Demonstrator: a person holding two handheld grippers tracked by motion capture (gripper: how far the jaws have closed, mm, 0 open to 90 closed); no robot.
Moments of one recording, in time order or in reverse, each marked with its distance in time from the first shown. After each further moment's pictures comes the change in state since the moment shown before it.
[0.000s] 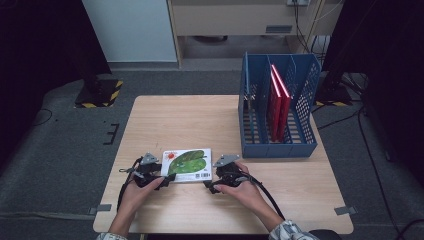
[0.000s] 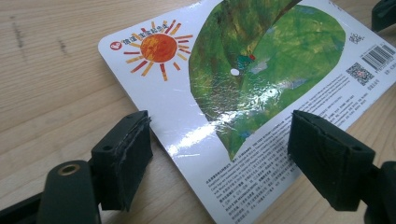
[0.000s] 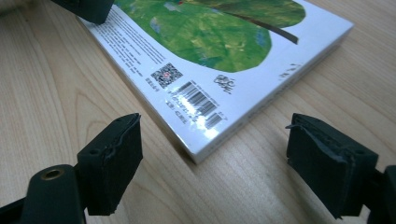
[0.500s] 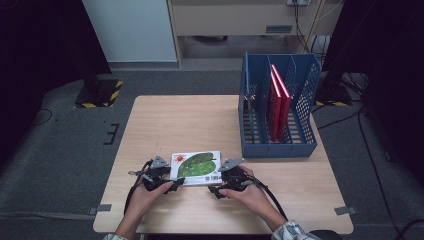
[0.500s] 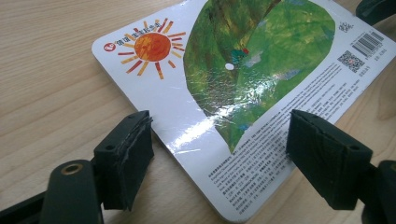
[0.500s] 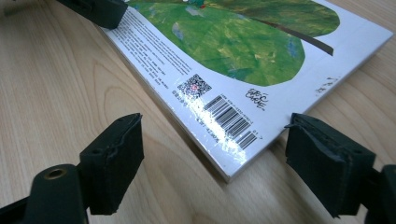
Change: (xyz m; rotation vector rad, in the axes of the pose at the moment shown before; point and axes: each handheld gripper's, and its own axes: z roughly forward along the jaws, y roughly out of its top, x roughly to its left) left arm -0.031 0.003 0.008 0.014 -0.030 0.048; right arm 0.002 -0.013 -0.019 0.029 0.015 -0.007
